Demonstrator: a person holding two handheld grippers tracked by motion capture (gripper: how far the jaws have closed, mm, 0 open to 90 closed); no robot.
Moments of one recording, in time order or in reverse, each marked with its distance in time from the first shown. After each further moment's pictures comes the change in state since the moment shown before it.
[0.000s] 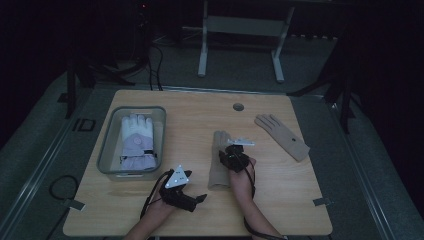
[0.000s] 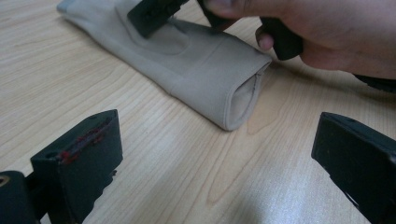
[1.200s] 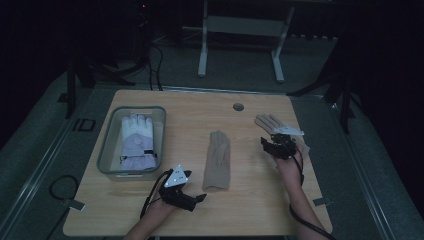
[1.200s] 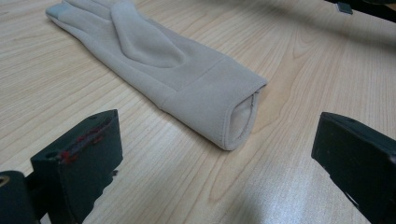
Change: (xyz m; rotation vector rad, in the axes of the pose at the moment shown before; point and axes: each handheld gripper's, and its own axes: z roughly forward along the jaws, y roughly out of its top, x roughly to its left) left arm 0.003 -0.002 0.001 -0.001 -0.011 -0.023; right arm -0.143 0.025 -0.056 -0.108 -0.124 -0.122
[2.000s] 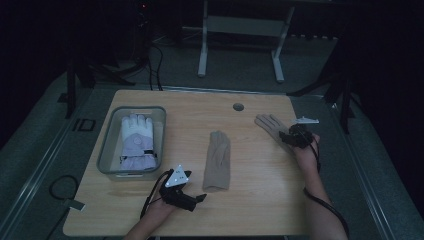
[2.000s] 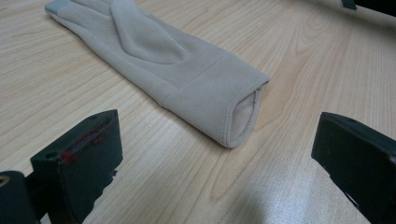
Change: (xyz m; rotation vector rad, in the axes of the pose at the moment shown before) left arm 0.000 0.000 0.002 0.012 0.006 0.004; right arm -0.089 0.000 0.042 0.103 -0.042 -0.005
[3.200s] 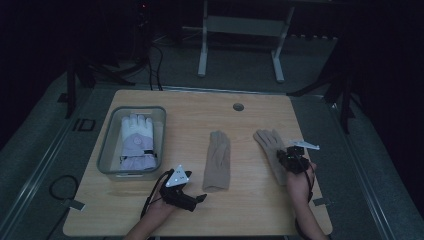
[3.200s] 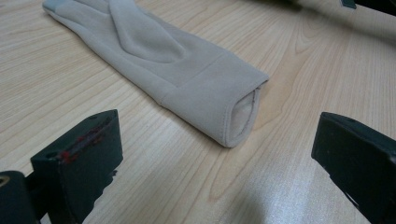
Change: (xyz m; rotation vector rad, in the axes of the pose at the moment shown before) left arm 0.000 0.000 0.001 0.008 -0.003 -0.001; right arm 0.077 -0.045 -0.074 -0.008 -0.019 0.212
